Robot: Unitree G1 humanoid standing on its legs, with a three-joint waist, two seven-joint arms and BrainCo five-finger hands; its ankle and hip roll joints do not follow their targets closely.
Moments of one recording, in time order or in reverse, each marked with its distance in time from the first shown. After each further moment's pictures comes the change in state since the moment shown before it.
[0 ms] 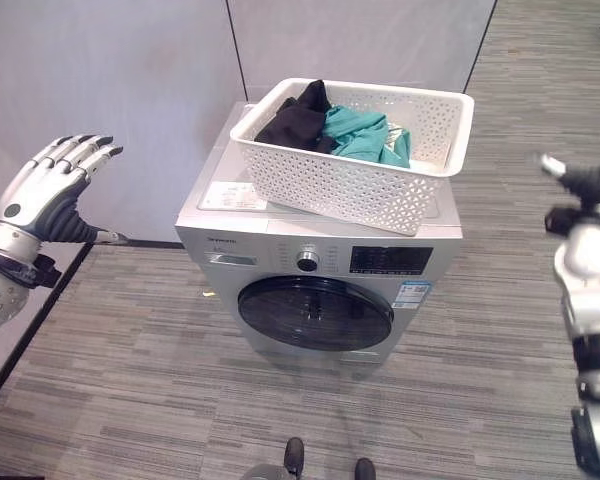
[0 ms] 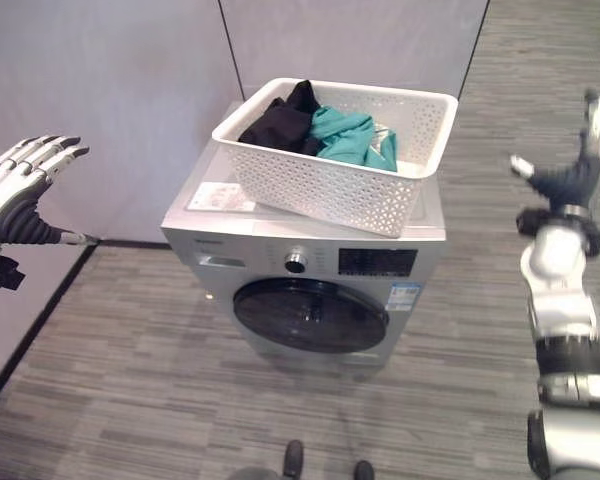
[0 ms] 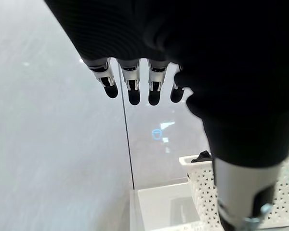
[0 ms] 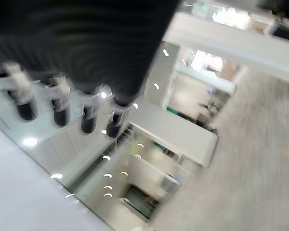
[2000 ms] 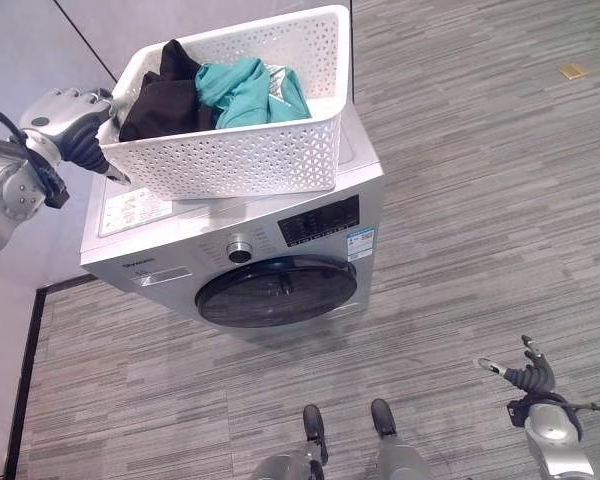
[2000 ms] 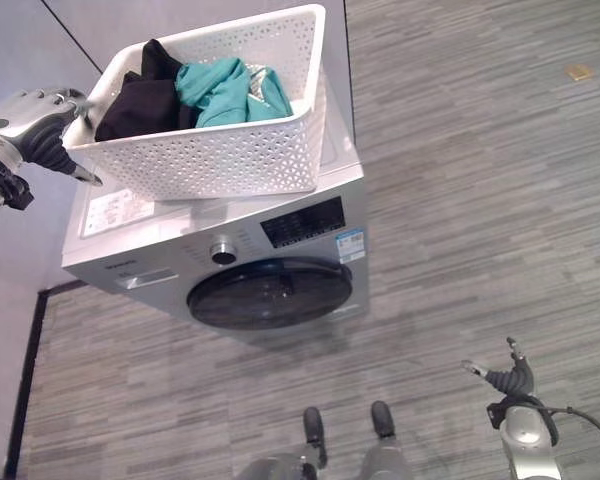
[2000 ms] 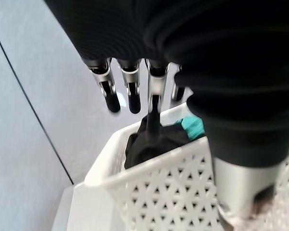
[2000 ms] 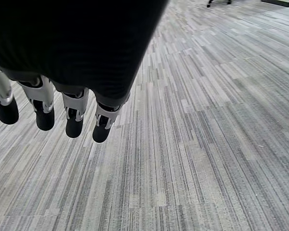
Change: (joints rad) left arm -0.959 -0.024 -0.823 0.470 -0.043 0.049 -0.167; right arm 0.434 0.222 0.011 0.246 -0.034 0.053 0.204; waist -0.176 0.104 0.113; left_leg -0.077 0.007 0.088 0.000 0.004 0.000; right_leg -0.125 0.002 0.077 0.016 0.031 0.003
